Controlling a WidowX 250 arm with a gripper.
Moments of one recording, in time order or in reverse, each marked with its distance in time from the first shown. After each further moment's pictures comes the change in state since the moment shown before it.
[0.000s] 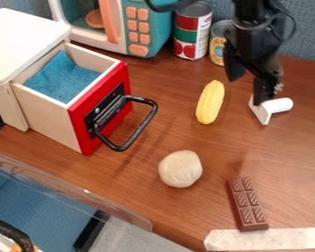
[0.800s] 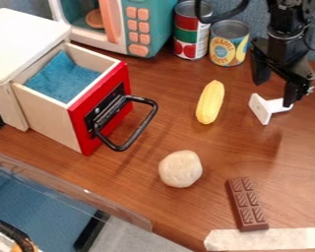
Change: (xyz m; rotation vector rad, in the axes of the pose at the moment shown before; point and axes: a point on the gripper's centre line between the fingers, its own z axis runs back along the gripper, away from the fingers) arm 0.042 0.001 -0.033 0.012 -0.015 0.090
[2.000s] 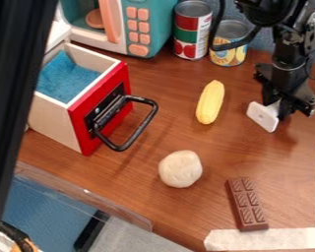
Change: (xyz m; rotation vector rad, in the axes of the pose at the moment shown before) arm -0.007 -0.004 -0.042 0.040 0.017 0.065
